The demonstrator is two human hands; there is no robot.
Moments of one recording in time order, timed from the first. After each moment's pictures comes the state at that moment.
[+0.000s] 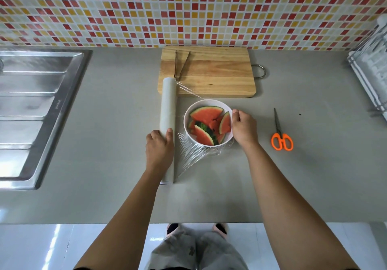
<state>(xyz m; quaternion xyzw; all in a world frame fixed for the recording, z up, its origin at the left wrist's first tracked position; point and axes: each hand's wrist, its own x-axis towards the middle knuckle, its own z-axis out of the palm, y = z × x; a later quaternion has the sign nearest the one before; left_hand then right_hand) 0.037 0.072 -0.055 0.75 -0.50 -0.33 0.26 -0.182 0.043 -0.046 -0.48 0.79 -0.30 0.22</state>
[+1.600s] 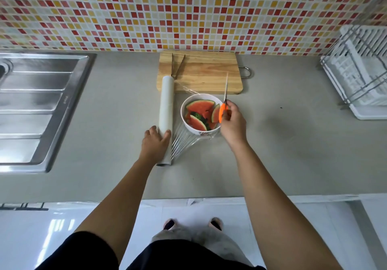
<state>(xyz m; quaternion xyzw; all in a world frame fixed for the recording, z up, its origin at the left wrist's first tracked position) 0.060 0.096 -0.052 0.72 -0.55 -0.35 0.22 -0.146 0.105 0.010 -0.44 0.75 -0.40 0.28</state>
